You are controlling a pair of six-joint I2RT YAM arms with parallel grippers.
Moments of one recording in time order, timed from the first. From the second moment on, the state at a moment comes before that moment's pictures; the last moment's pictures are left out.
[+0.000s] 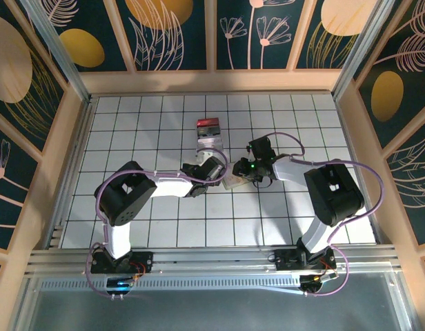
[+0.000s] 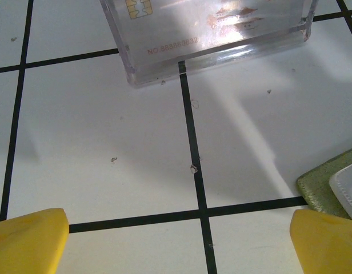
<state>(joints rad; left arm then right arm) -0.86 1.91 0.99 -0.04 -0.54 -0.57 0.47 1.69 0.85 -0.16 -0.32 0.68</state>
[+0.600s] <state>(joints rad) -0.86 1.91 0.99 -0.04 -0.53 -0.57 0.52 1.71 0.89 -0.21 -0.26 0.65</state>
